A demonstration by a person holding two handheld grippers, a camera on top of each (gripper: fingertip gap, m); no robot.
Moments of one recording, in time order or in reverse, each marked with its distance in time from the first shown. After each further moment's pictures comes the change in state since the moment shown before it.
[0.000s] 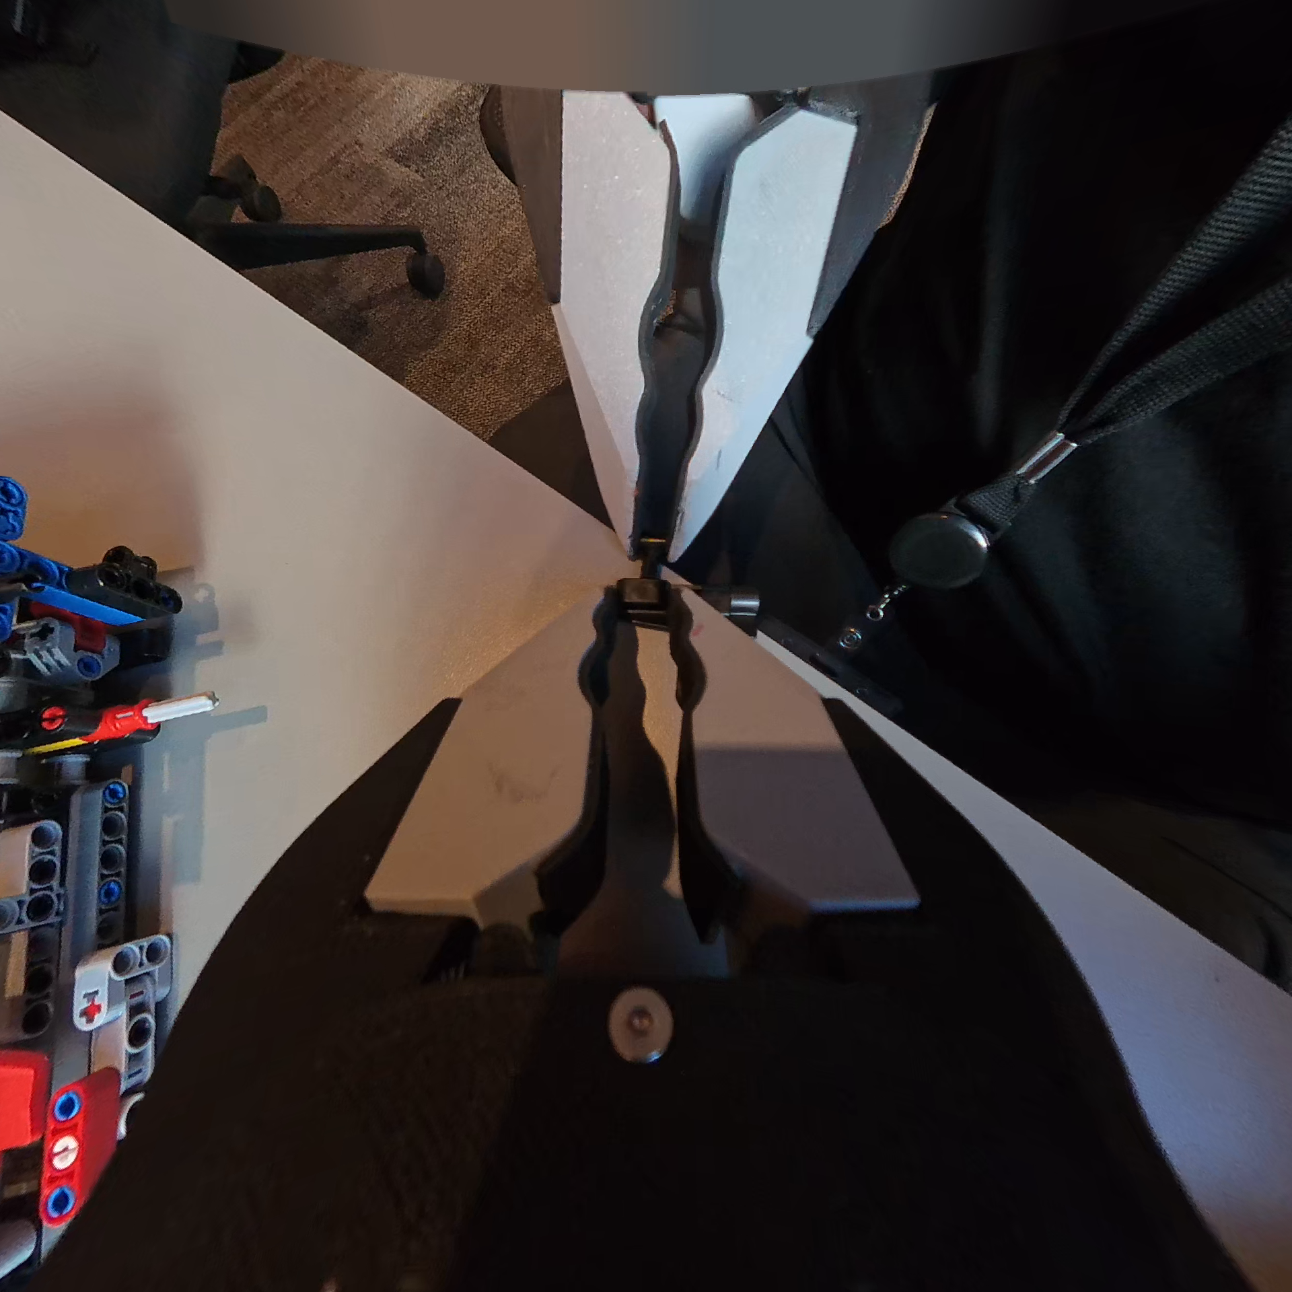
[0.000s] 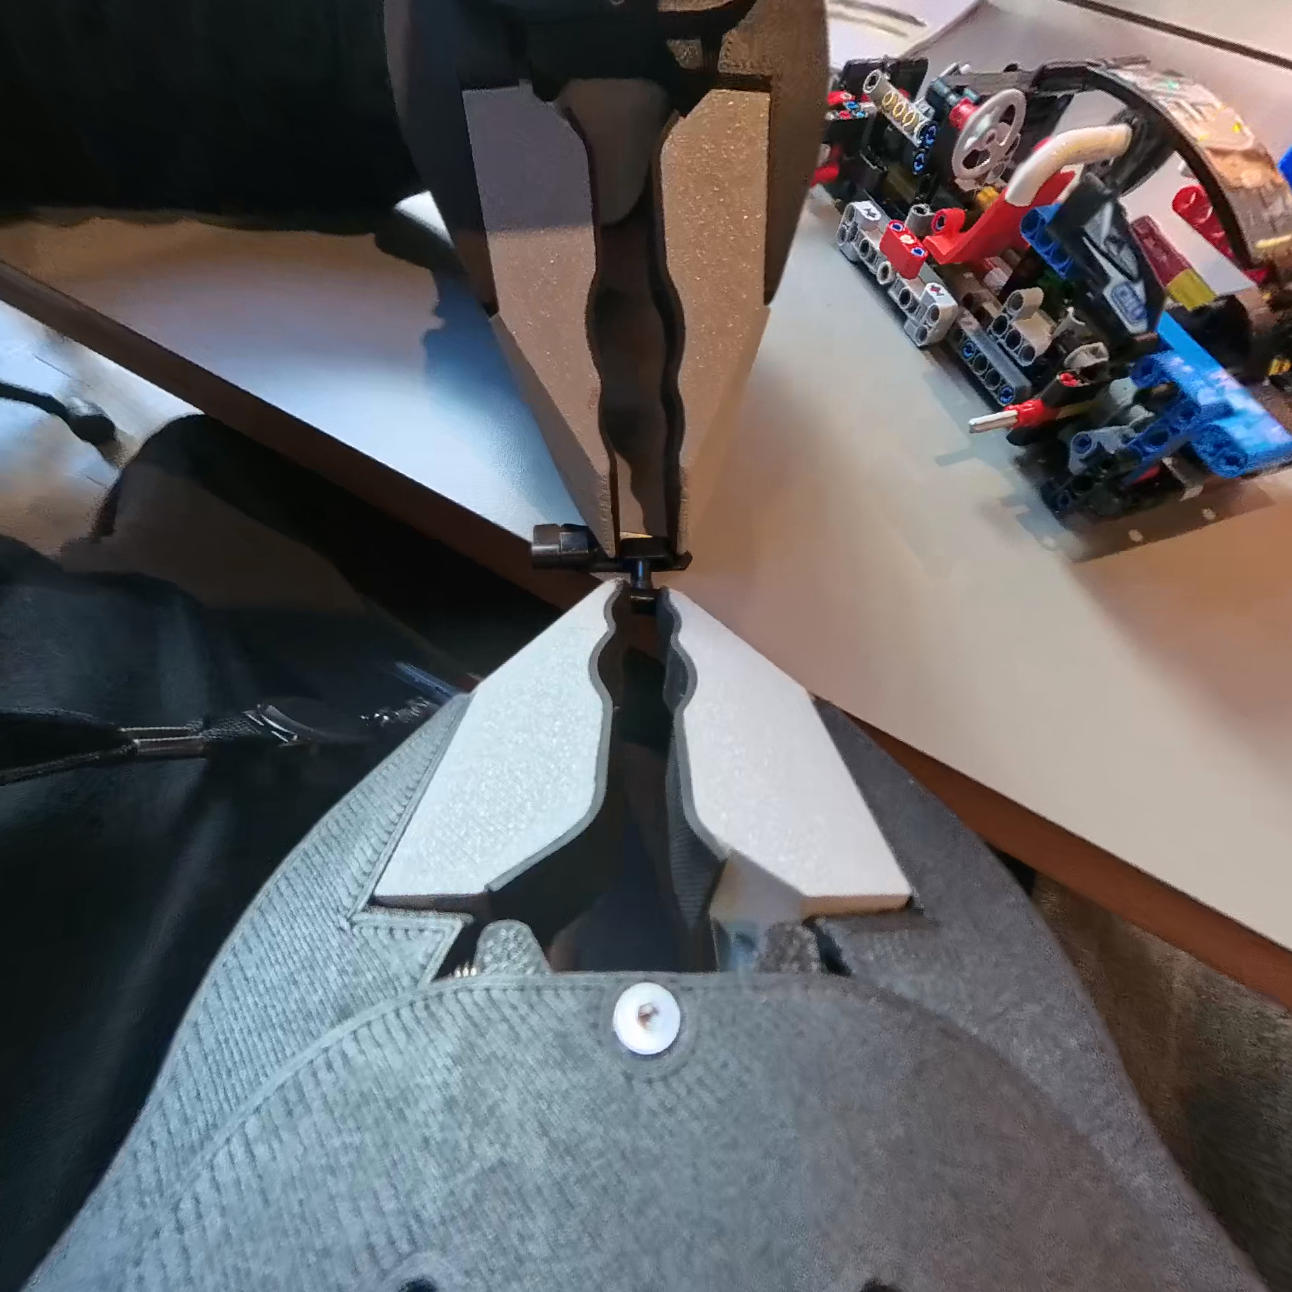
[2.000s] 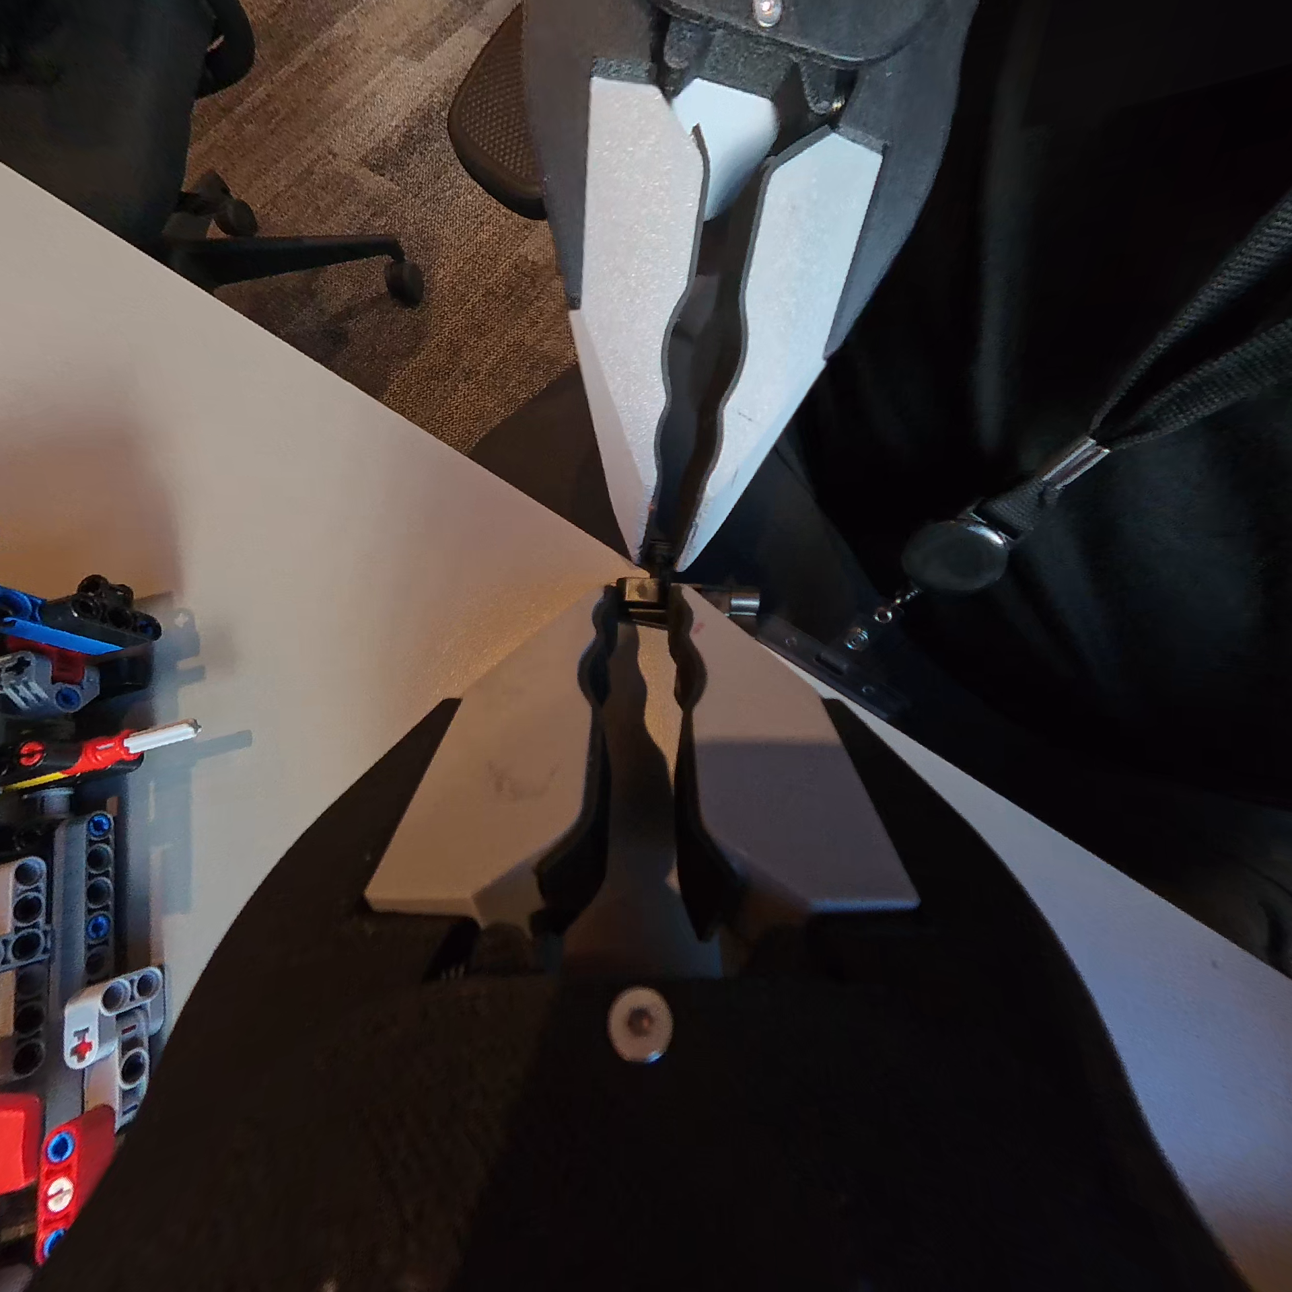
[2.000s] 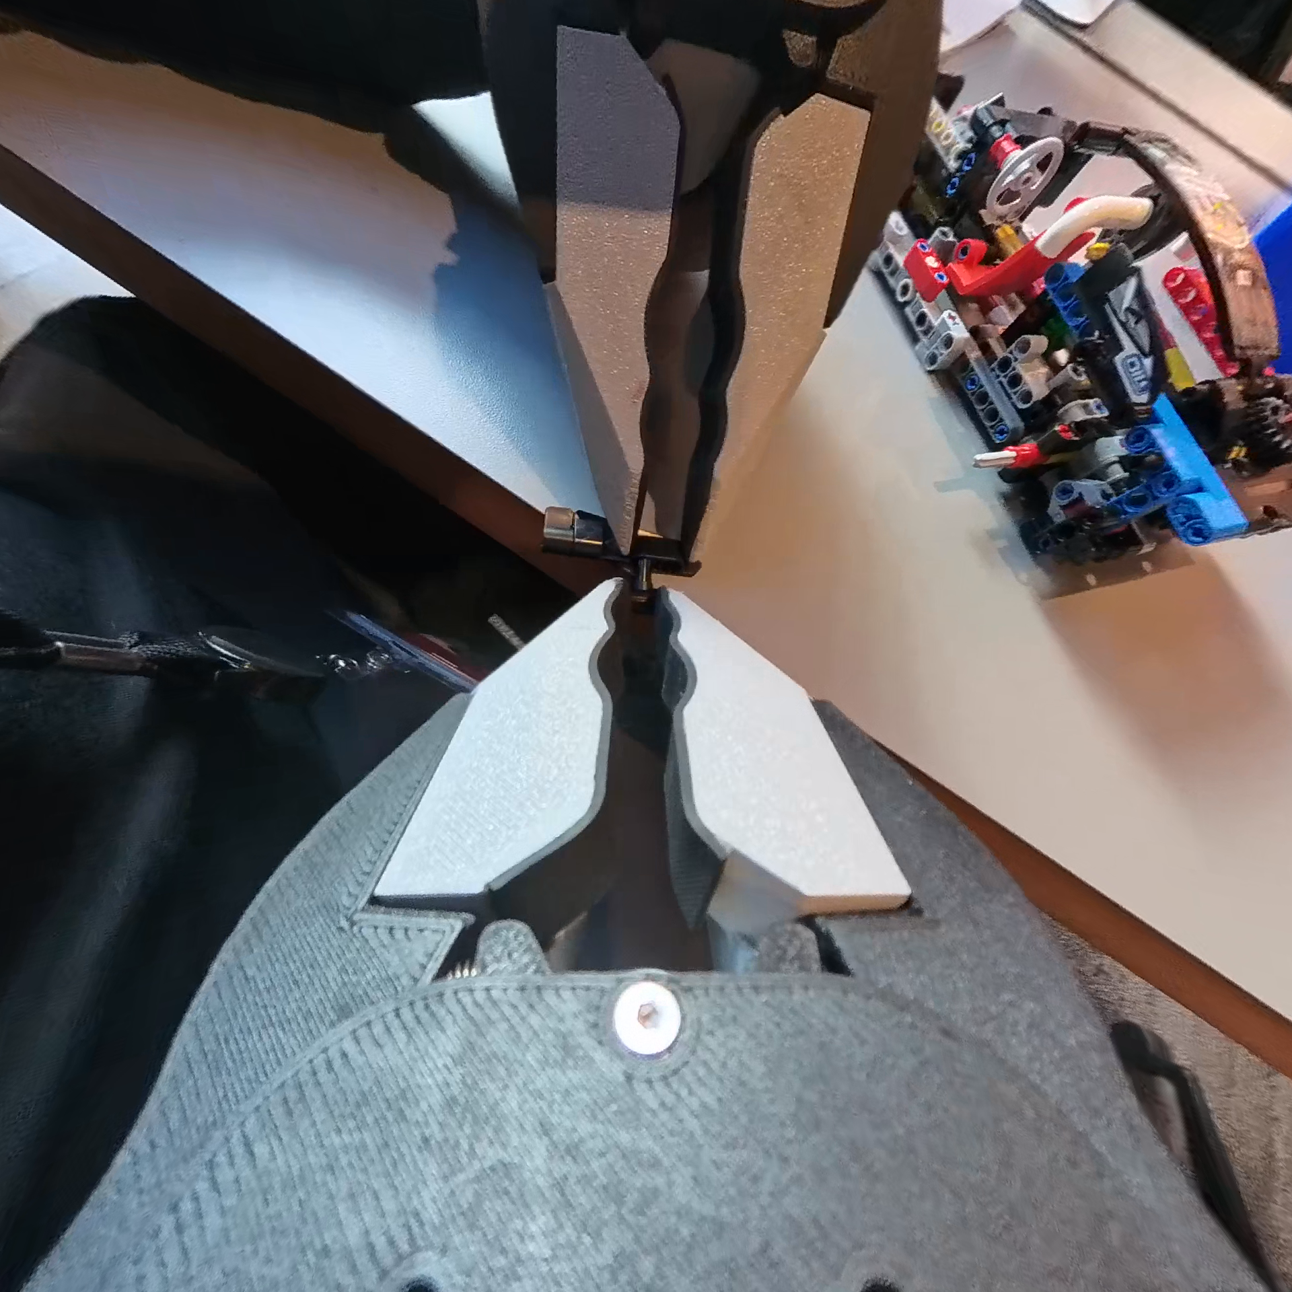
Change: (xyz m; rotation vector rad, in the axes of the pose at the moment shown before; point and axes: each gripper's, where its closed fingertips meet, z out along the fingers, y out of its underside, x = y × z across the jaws) left arm 0.005 -0.001 0.002 -0.001 0.028 0.031; right arm -0.014 0.014 0.015 -0.061 0.055 -0.140
